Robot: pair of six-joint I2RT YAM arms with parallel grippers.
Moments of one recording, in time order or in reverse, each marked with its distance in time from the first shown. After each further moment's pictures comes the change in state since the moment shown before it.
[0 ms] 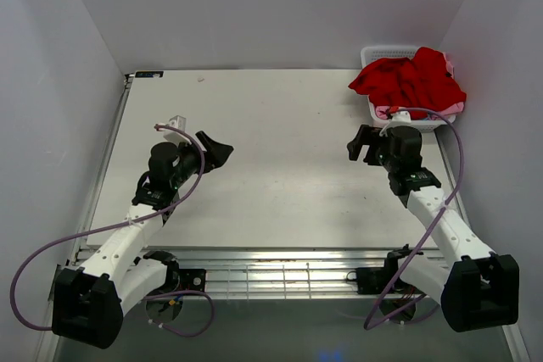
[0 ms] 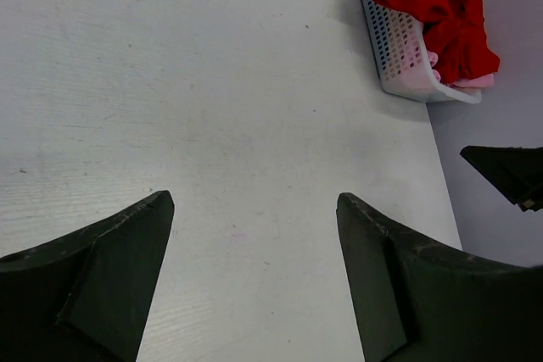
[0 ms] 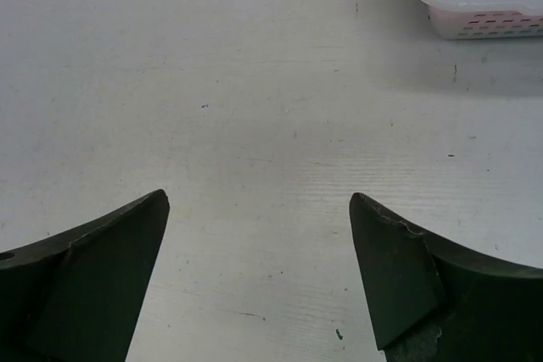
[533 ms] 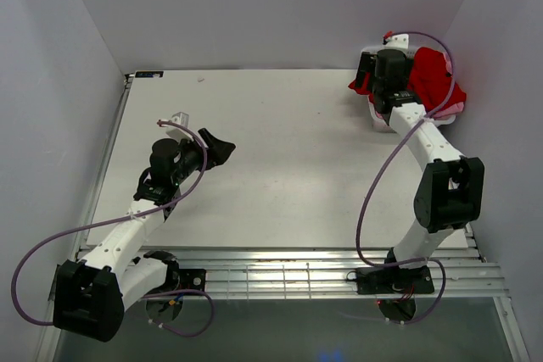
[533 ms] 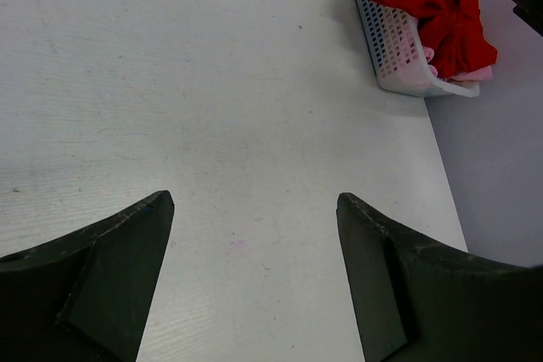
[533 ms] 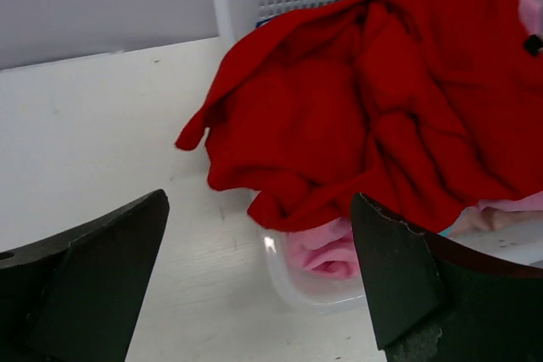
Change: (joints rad) left arm 0.000 0.045 0.024 0.030 0.031 0.021; right arm 0.001 0.638 0.761 -0.066 0.399 -0.139
